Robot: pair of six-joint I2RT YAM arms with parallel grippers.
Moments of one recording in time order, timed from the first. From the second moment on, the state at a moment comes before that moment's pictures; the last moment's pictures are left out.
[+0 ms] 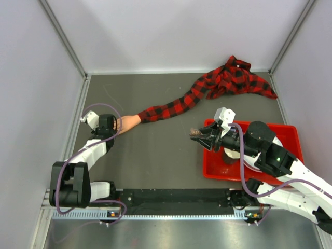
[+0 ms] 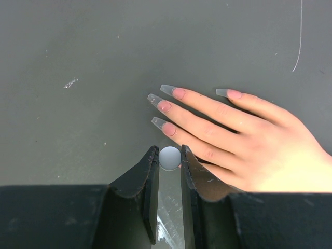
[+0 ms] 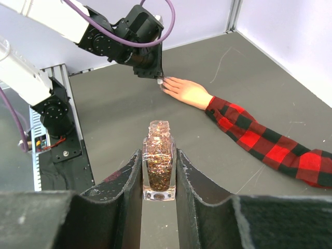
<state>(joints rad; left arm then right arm) -0.04 1.26 0.55 -0.04 -0.49 -0.75 0.93 0.70 0.91 -0.25 -0.21 -0.03</state>
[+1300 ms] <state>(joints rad) -0.04 1.24 0.55 -0.07 -0.44 -0.76 0.93 0.70 0.91 -0.23 -0.22 -0.03</state>
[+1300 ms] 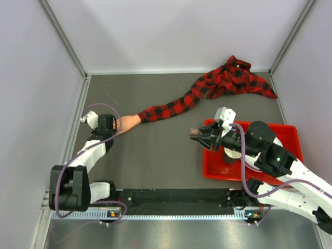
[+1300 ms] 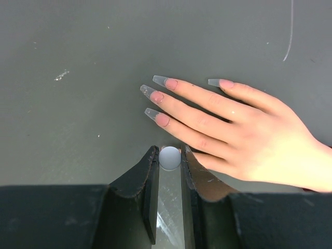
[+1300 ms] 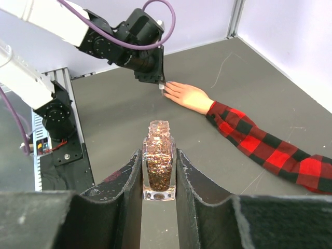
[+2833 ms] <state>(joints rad) -0.83 0.99 1.14 -0.07 0.38 -0.69 0.93 0.66 1.04 -0.53 -0.27 0.17</state>
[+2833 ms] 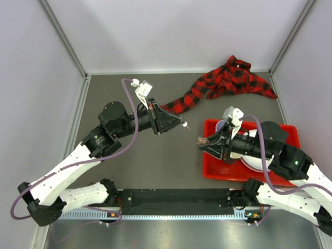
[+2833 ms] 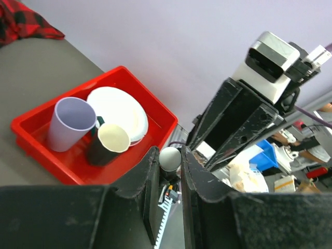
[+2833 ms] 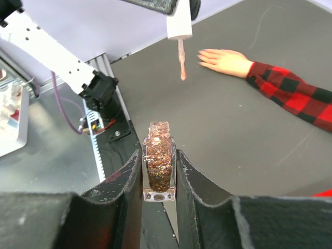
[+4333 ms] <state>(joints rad) -0.90 1.03 1.17 -0.06 0.44 -0.71 0.93 0.69 1.04 -0.49 -0.30 0.18</state>
